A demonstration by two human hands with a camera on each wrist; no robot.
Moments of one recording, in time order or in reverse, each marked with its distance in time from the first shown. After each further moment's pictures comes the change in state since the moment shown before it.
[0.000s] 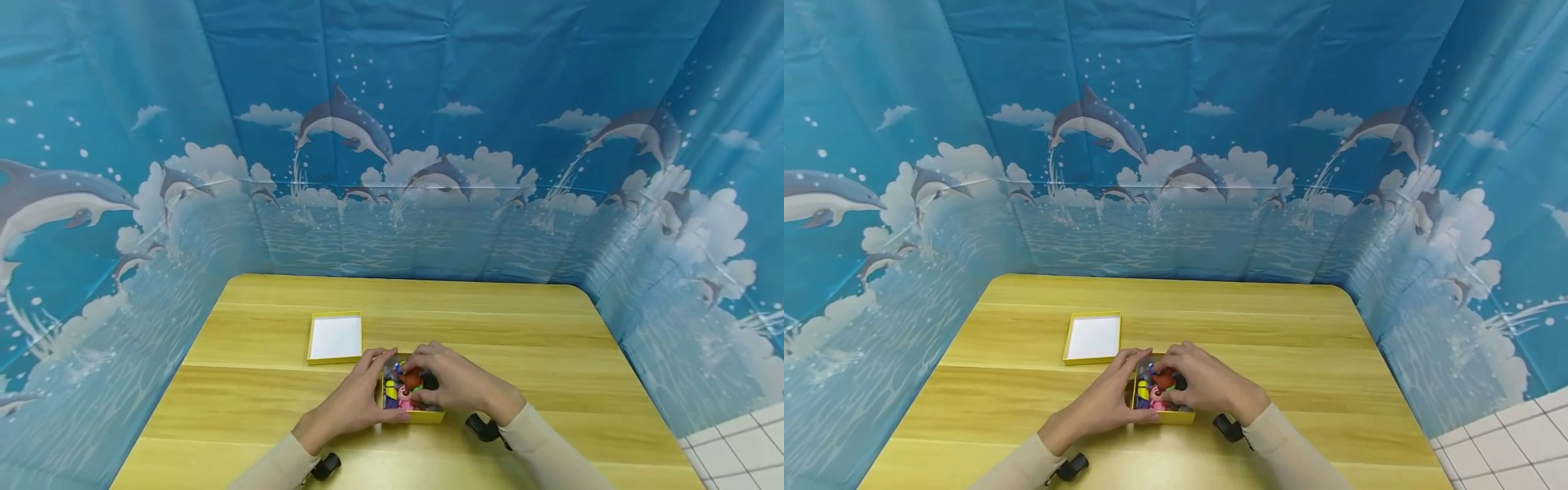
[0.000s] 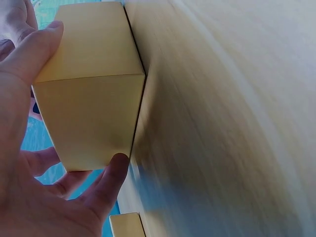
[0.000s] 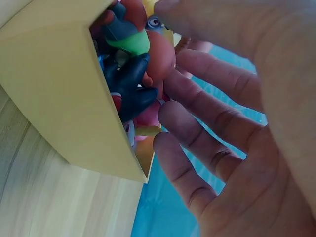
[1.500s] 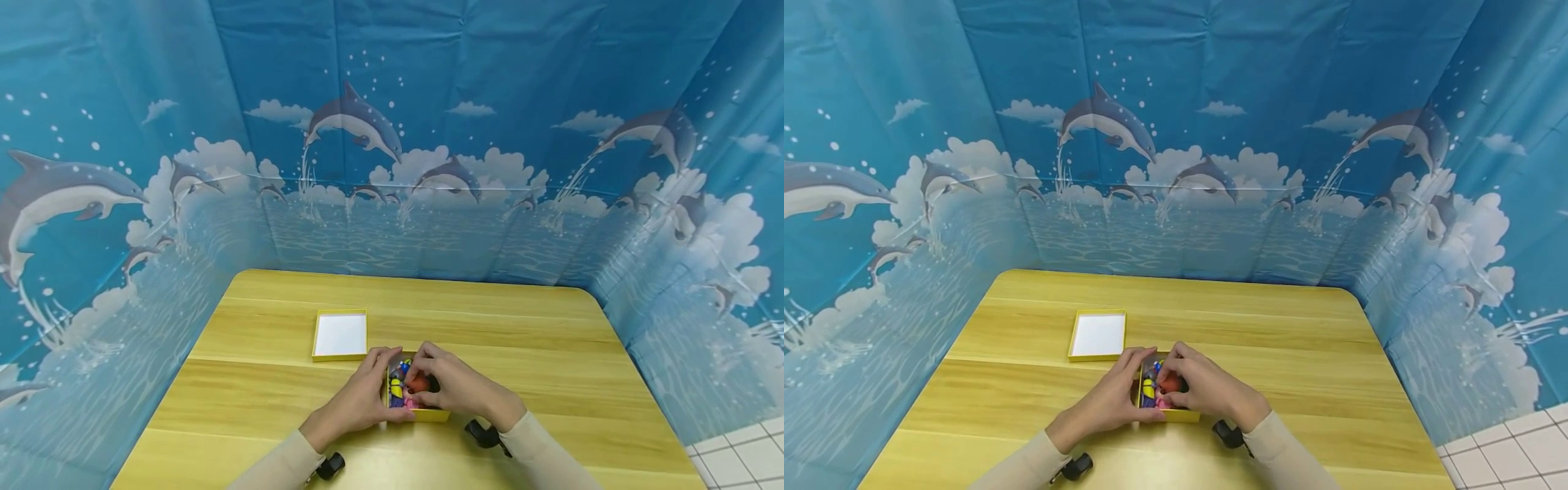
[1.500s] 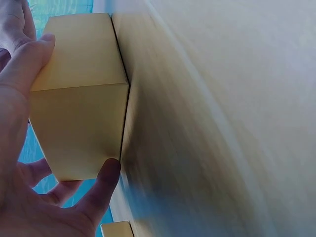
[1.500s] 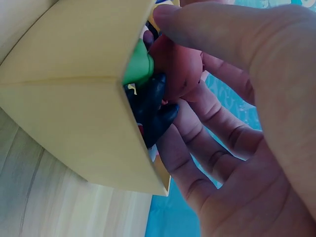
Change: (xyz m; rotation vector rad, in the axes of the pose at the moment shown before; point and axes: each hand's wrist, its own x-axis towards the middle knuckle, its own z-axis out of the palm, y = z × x) left_hand 0.003 -0.002 0.006 -0.033 0.030 -0.006; right_hand 0.004 0.005 0.014 0.149 0.008 -0.011
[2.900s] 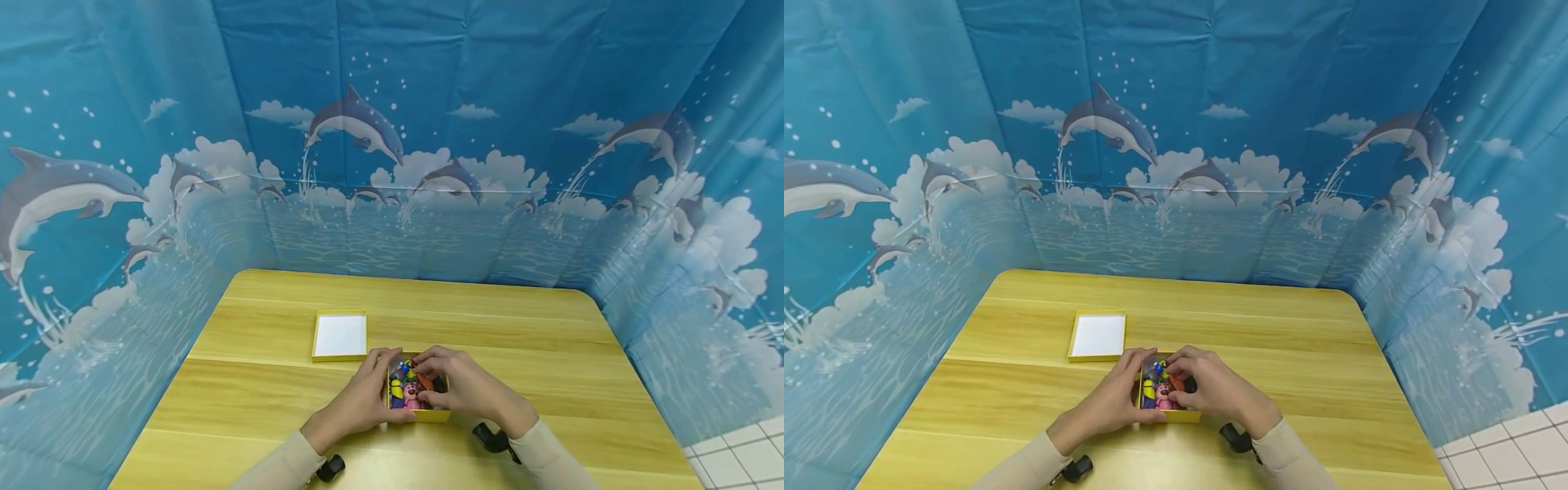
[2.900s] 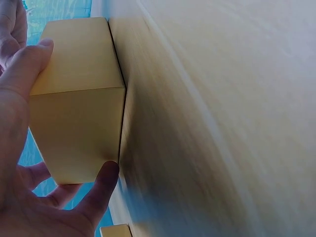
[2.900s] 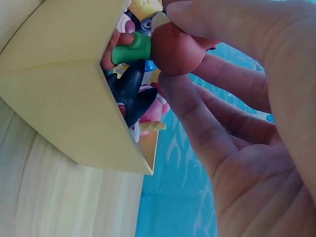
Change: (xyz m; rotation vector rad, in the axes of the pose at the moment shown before) left_hand 0.000 0.001 0.001 0.004 0.007 0.002; right_hand -0.013 -0.001 -0.010 -0.072 0.078 -0.057
